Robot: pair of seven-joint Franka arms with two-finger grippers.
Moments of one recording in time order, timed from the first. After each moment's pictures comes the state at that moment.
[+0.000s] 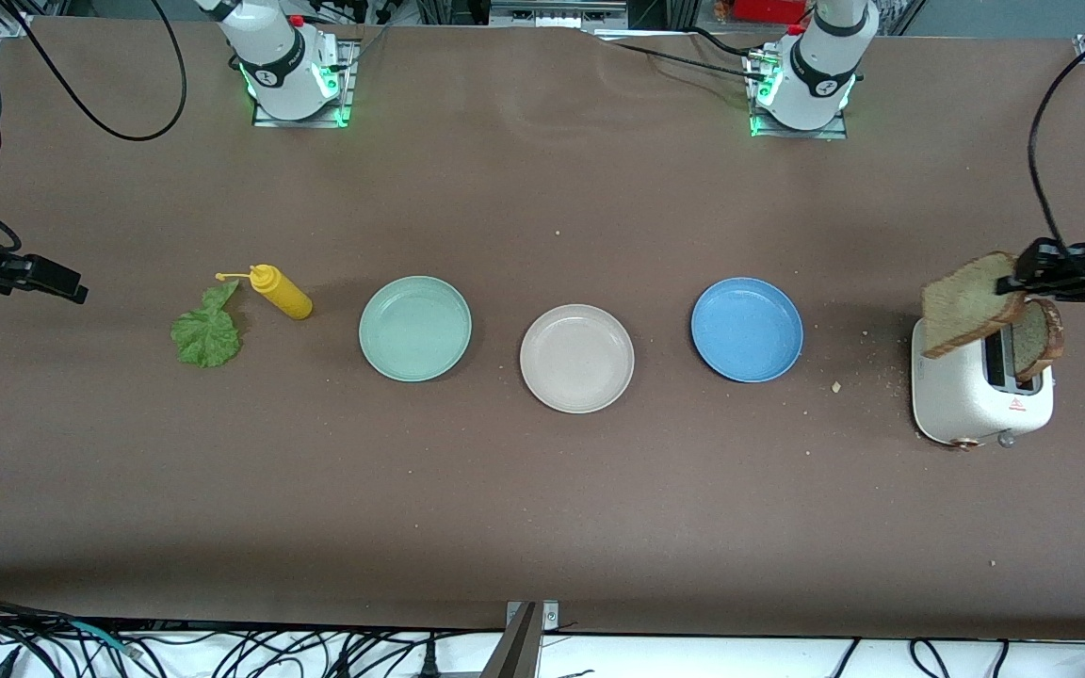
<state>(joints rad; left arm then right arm) 0.18 0.25 0.01 -1.49 -0.33 1.46 0.46 -0.15 0.14 0.02 -1.67 -0.03 1.78 -0.01</state>
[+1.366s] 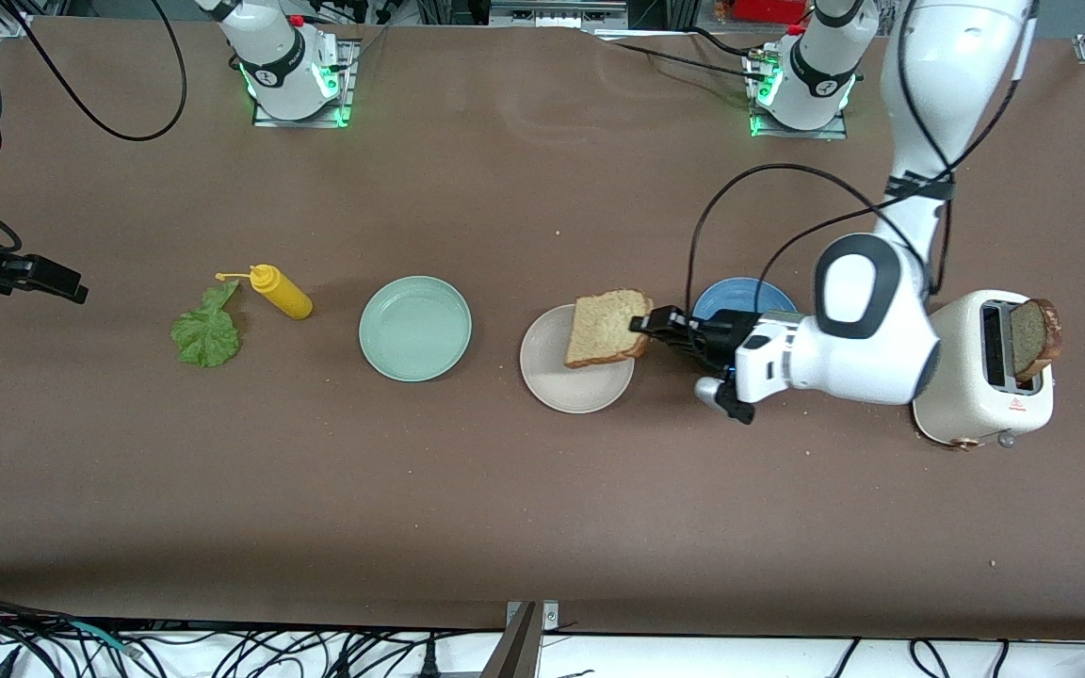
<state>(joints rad) -0.29 0.63 0.00 -1.49 -1.01 1.78 0.37 -0.15 0.14 0.02 -1.67 -0.03 1.78 -0.01</state>
